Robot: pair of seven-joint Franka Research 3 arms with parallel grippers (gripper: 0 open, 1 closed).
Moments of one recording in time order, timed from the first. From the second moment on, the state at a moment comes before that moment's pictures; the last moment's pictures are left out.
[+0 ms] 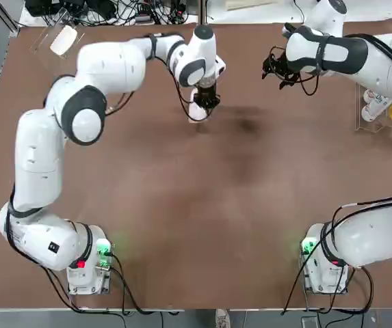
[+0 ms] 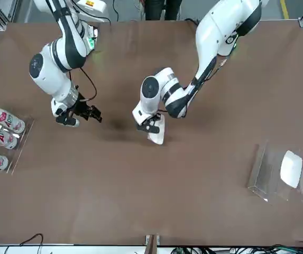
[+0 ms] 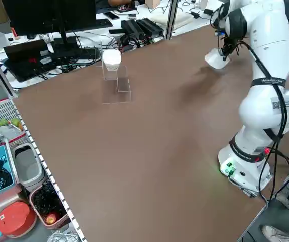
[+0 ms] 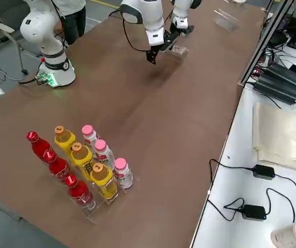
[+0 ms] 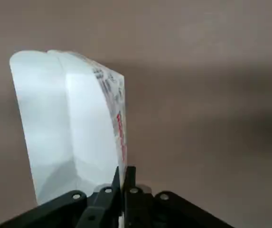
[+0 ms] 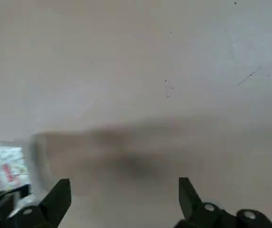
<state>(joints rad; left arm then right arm) -0.45 0.88 -0.54 -1.38 0.32 2.20 -0.89 0.36 0.02 -0.04 -2.28 0.41 2.44 0.27</state>
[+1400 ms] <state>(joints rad) -0.34 0.68 -0.44 -1.30 0.29 1.79 -0.92 0.39 0.03 -0.04 -2.28 0.41 2.49 0.27</state>
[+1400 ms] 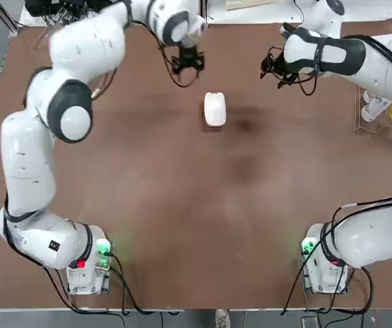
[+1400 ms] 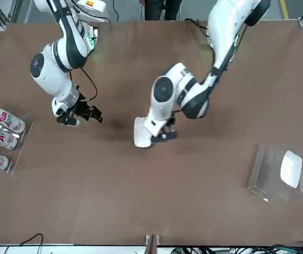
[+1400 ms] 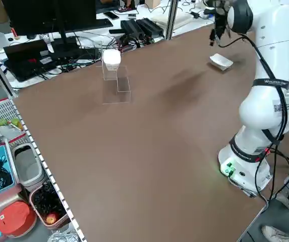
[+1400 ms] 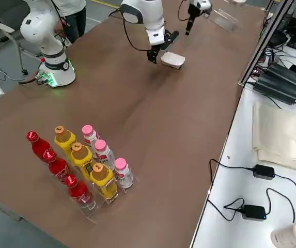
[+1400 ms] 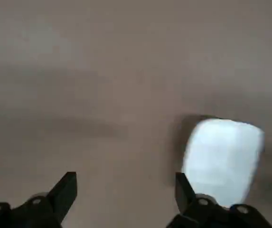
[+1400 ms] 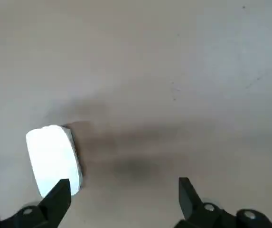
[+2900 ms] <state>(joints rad) 0.29 0.51 -0.44 -1.53 0.79 1.83 0.24 0.73 0.41 -0.04 -2.21 0.41 3.04 0.70</state>
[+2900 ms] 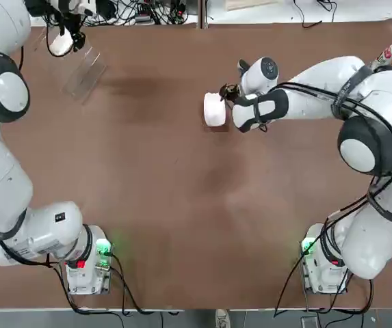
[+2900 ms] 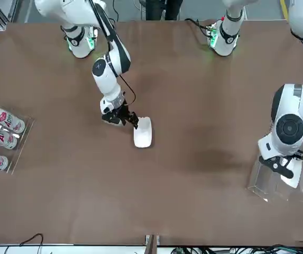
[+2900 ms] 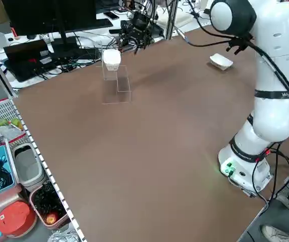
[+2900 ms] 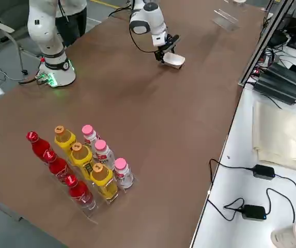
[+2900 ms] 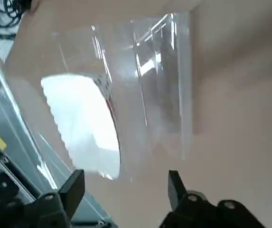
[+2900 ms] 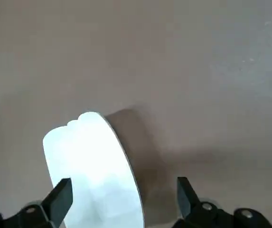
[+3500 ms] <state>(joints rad) 0.35 0.59 -0.43 -1.54 0.86 1.96 0.24 0.81 0.55 -0.04 -2.16 0.48 3.18 0.70</state>
